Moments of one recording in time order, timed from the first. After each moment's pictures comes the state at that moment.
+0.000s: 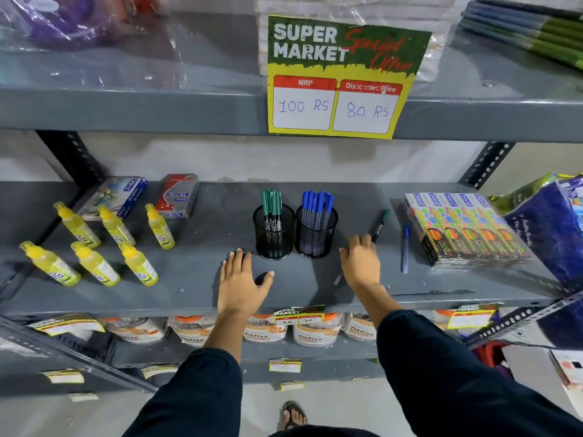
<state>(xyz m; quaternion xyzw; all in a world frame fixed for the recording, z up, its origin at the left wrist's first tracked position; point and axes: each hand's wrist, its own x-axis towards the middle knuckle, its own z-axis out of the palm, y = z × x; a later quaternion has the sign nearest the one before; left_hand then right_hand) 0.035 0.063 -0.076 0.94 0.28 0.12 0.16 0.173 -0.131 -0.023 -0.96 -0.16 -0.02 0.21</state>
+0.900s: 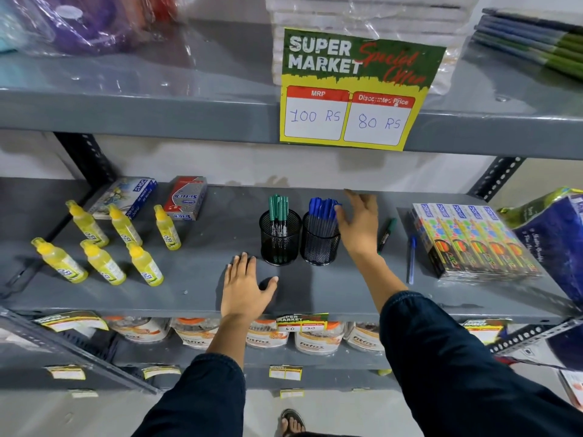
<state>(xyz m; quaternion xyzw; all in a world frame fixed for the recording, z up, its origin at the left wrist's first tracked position) 0.035 0.064 -0.078 0.94 0.28 0.12 0.17 0.213 -0.091 0.026 -0.86 -0.22 -0.13 0.45</state>
